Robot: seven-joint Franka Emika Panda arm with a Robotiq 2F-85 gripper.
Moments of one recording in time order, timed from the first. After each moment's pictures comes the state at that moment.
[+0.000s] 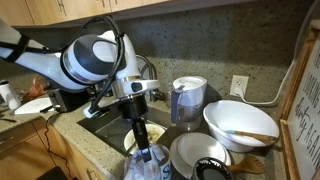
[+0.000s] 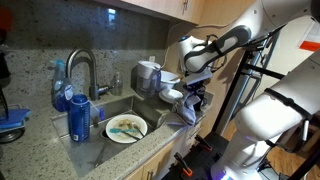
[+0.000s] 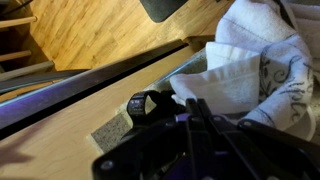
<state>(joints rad) -0.22 -0.34 -0.02 -2.61 -0.58 2.10 0.73</state>
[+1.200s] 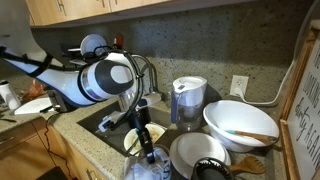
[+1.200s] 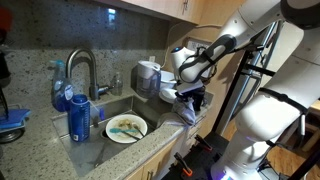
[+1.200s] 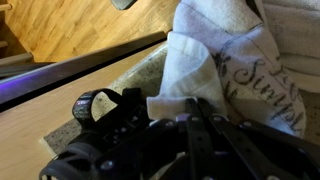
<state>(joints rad) -0.19 -0.16 -0.02 -2.61 -0.62 2.28 0.83</state>
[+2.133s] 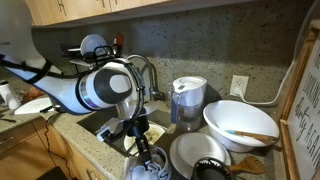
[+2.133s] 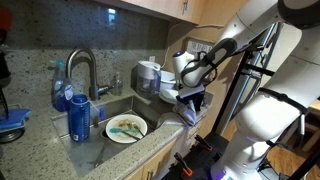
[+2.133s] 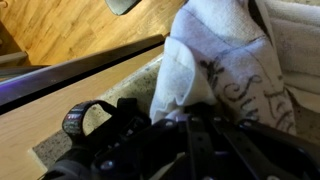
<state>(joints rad) -0.19 -0.15 -0.05 -2.66 -0.66 2.34 0.83</state>
